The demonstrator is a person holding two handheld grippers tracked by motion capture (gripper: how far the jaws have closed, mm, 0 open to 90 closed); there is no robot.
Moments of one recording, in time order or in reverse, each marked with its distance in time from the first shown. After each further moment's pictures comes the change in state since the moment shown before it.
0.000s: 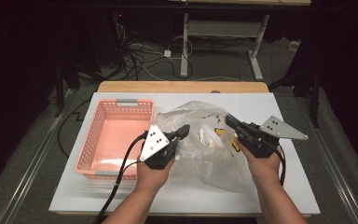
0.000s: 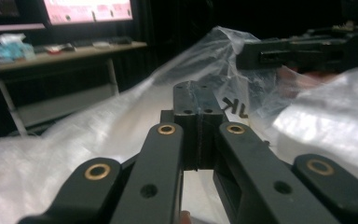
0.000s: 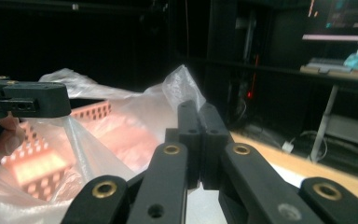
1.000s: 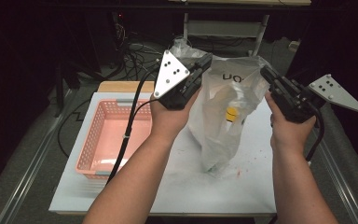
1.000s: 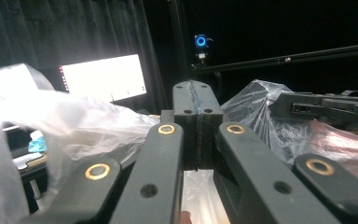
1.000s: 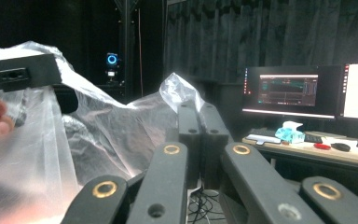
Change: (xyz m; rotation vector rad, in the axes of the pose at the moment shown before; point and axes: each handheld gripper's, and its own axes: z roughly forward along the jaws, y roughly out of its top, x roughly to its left) left arm 0.012 0.142 0.045 -0.201 0.032 0.129; right arm -0.037 0.100 -0.023 -0.274 -0.180 -0.032
